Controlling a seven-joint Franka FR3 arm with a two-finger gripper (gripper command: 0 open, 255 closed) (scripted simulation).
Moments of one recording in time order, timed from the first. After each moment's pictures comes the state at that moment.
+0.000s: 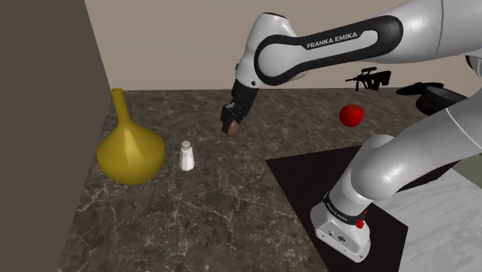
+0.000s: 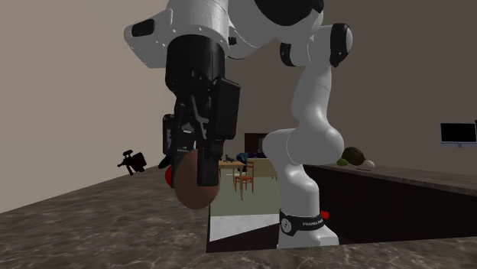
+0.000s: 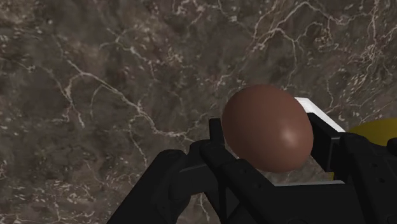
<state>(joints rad) 0.09 -0.43 0.28 -2.48 0.34 2.20 0.03</state>
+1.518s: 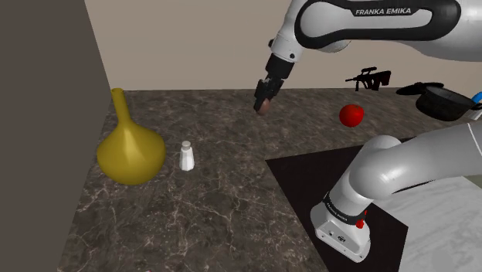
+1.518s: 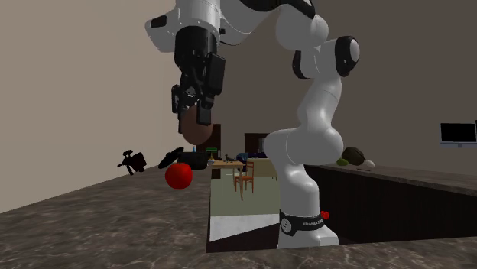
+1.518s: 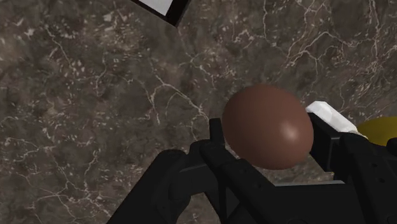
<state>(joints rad) 0.03 -0.66 0.10 -2.48 0.27 1.92 -0.11</state>
